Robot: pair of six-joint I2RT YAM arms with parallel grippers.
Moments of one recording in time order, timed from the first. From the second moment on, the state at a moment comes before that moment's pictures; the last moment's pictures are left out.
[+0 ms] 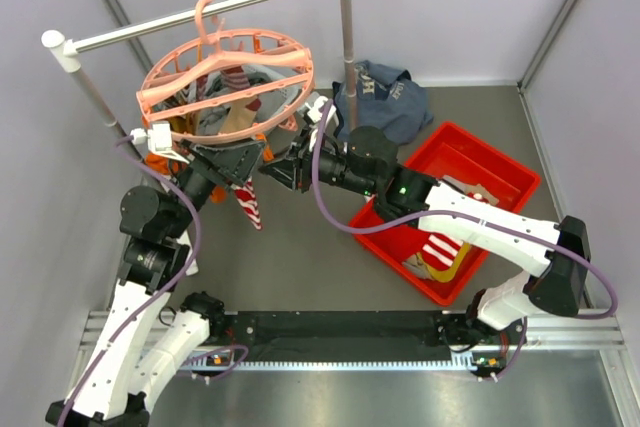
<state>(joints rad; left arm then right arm) -0.30 0.63 0.85 0.09 0.29 -0.80 1.07 1.46 1.37 0.13 -0.15 0.31</state>
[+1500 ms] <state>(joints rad) -0.30 0.63 0.72 0.24 0.27 -0.97 1.06 1.50 1.37 0.13 -0.16 0.32</state>
